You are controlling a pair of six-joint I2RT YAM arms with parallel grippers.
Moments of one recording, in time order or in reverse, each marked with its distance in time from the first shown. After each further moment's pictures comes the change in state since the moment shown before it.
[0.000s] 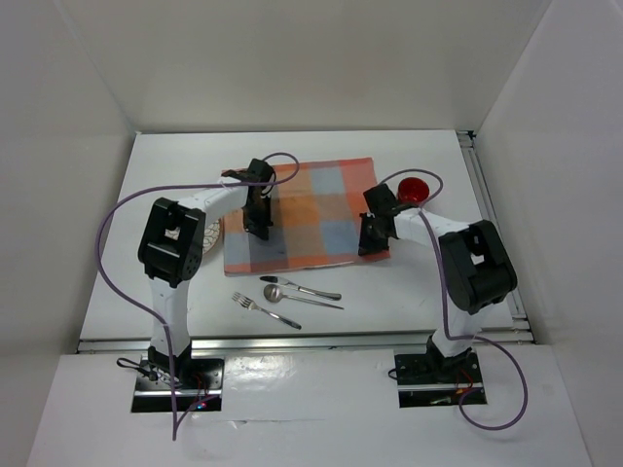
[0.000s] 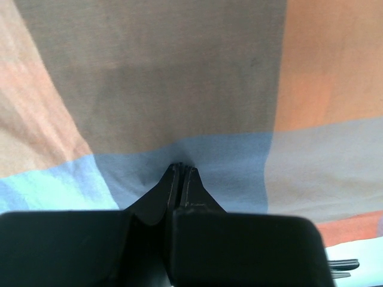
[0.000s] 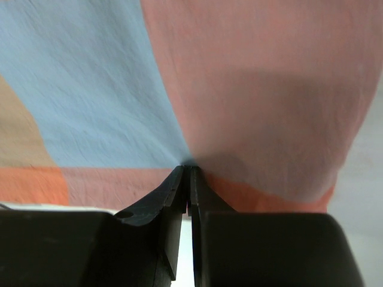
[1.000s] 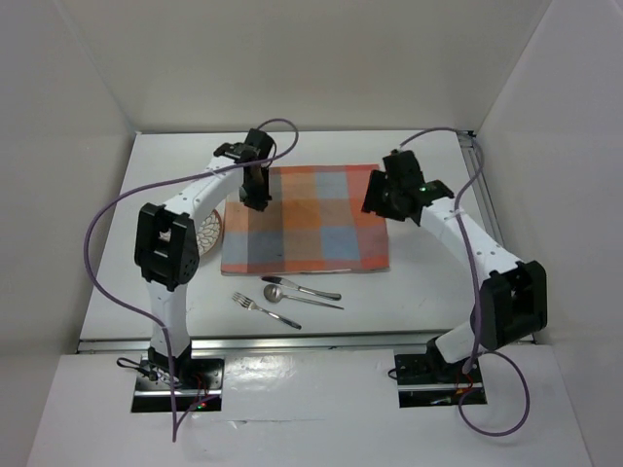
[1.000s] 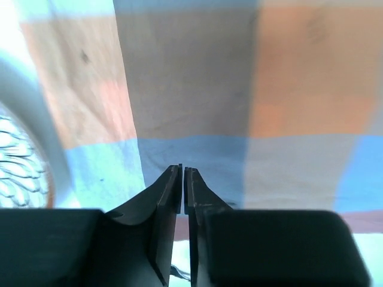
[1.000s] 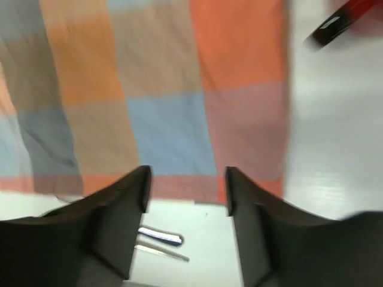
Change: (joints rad) left arm -0.007 -0.026 0.222 -0.185 -0.120 0.011; right arm 0.022 -0.260 0.175 -0.205 0.128 0.052
